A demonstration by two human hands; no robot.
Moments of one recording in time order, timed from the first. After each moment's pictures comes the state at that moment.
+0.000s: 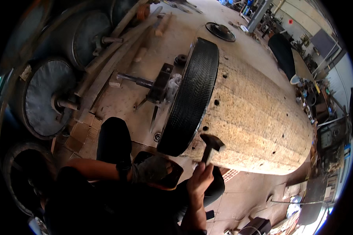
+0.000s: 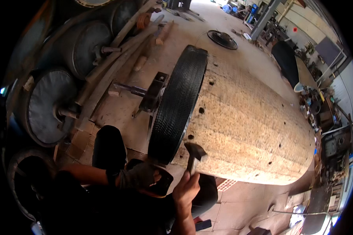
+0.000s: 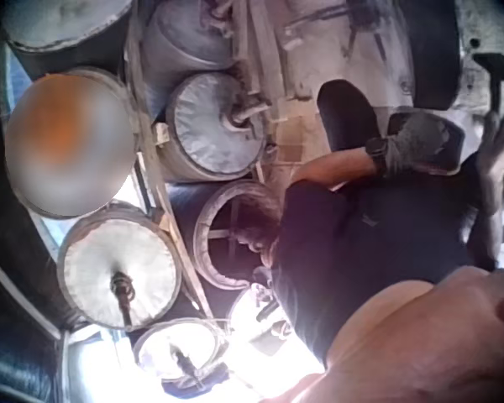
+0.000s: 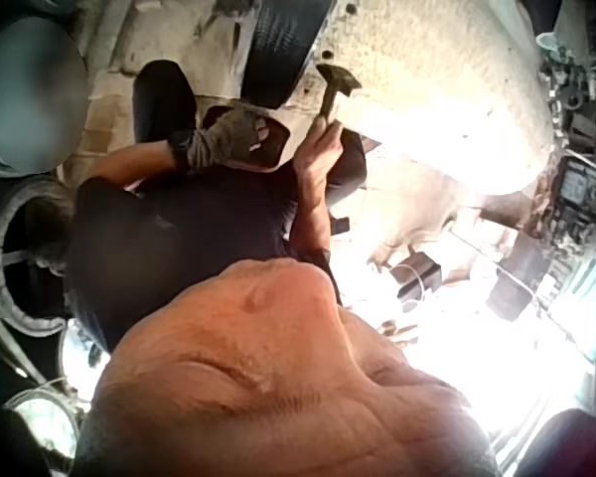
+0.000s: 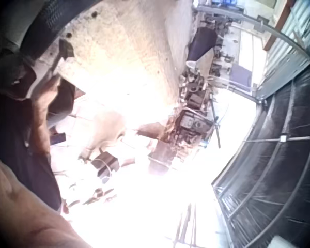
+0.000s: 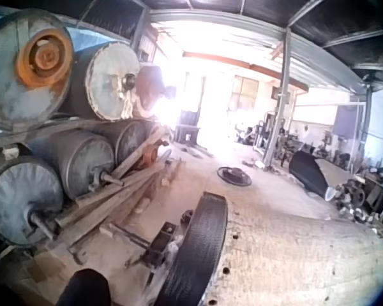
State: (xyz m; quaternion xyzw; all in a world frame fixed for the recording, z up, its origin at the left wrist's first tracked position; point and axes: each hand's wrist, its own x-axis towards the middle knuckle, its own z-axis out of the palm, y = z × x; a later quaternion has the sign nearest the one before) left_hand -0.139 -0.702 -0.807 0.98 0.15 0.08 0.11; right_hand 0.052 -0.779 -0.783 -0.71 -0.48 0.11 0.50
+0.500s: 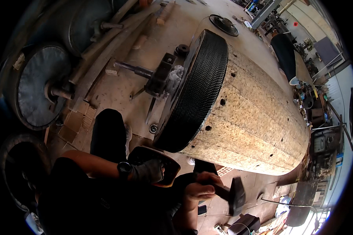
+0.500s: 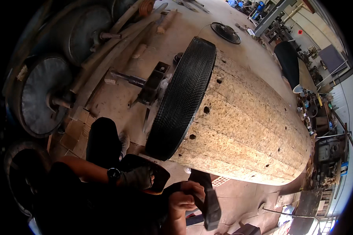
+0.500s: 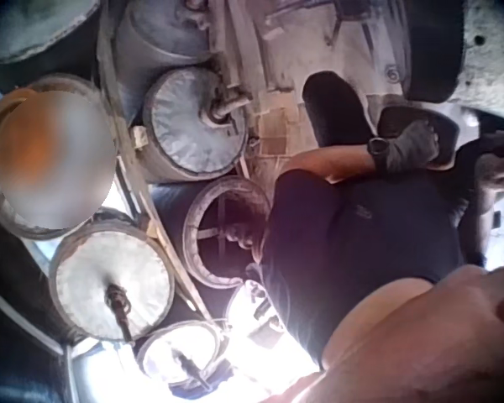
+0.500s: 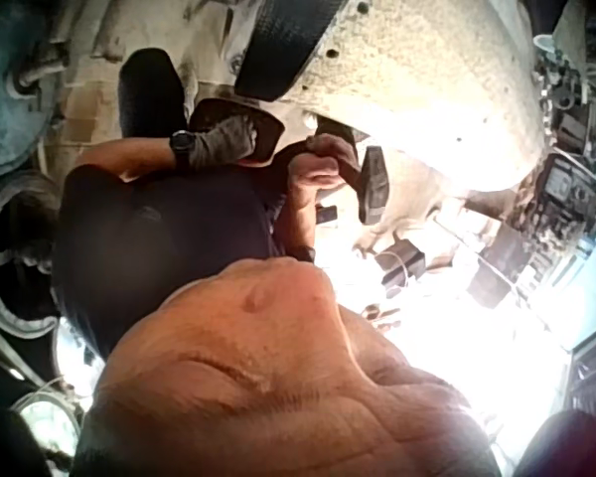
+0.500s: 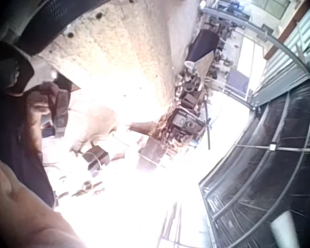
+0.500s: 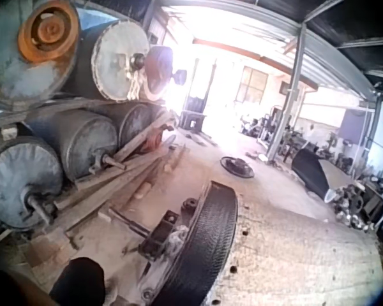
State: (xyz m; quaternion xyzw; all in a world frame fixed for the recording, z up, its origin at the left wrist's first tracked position) left_hand -0.134 -0.722 -0.874 0.99 0.10 0.09 0.08; right_hand 0.030 -0.767 -0.777 -0.51 -0.40 -0.10 0.75
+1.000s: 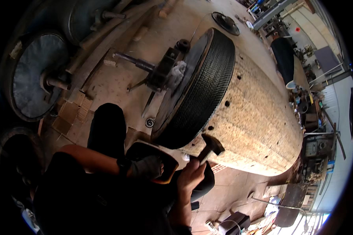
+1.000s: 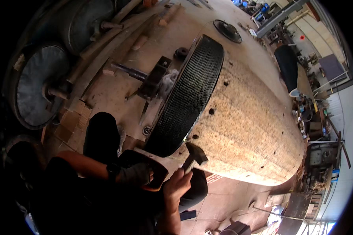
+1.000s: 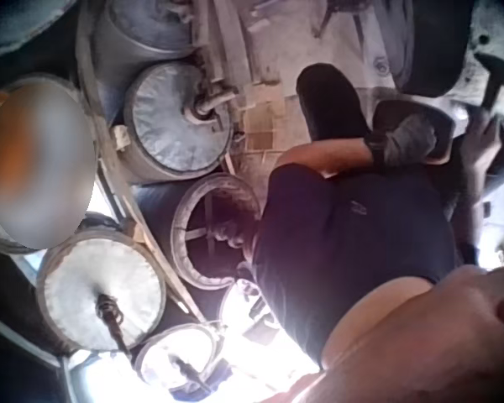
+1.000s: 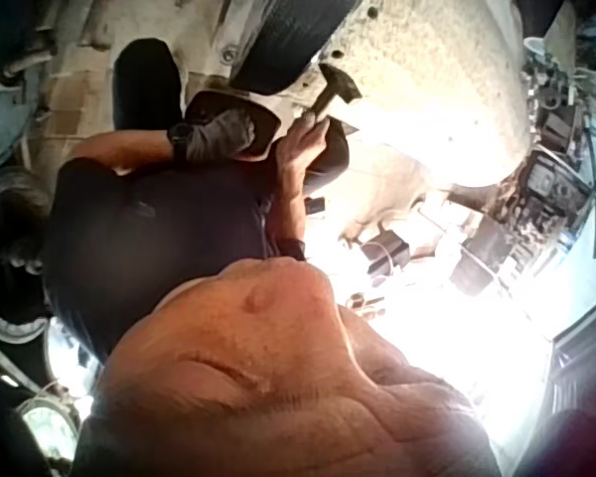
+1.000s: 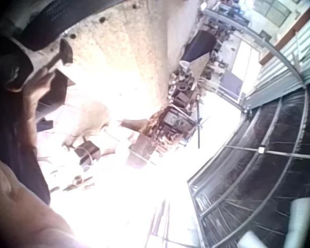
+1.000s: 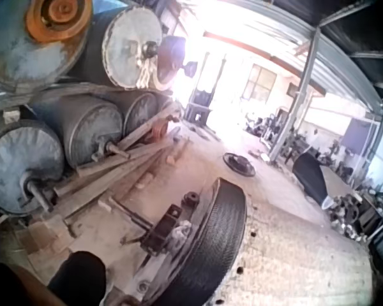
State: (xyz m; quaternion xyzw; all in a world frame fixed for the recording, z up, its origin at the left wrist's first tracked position) left_hand -0.136 -0.727 -0.871 0.98 0.11 0.09 0.13; right_hand 0.032 -0.776 -0.797 -0.76 -0.41 0.13 0.49
